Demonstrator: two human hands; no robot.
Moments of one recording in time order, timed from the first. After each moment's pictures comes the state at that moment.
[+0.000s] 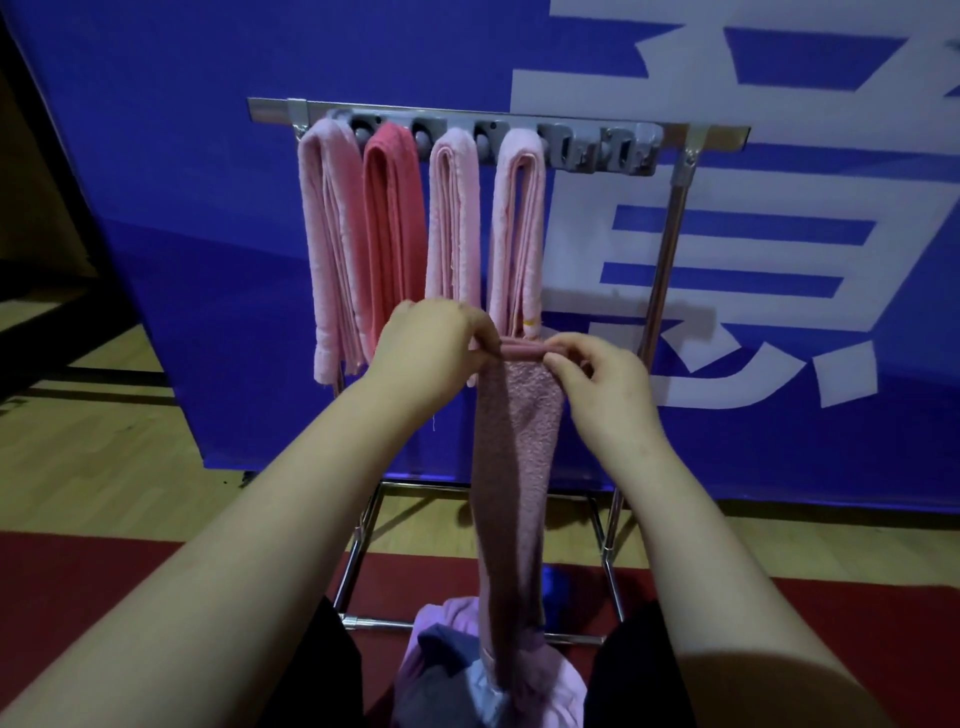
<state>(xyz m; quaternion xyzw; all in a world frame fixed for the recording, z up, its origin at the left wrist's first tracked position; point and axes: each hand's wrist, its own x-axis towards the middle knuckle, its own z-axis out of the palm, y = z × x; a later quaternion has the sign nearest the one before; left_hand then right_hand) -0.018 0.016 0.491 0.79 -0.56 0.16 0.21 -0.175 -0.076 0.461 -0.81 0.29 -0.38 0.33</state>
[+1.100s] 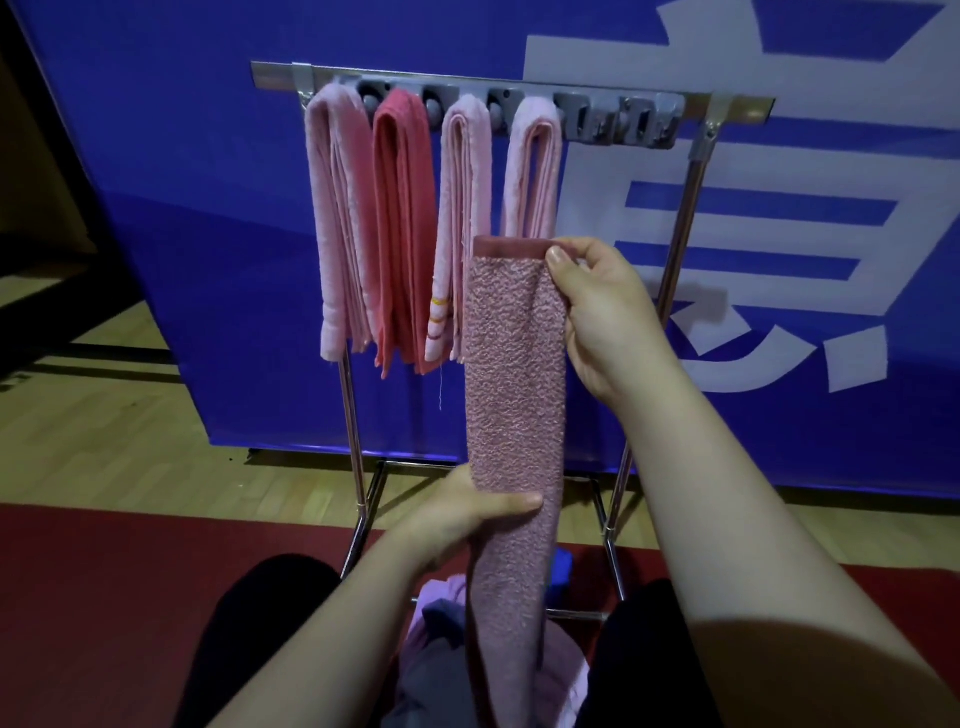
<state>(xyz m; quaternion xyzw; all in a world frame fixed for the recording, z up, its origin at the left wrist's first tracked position) -0.063 0.042 0.330 0.56 -0.32 -0.49 0.59 -0.137 -0.065 0.505 -0.59 0.17 -0.42 0.67</state>
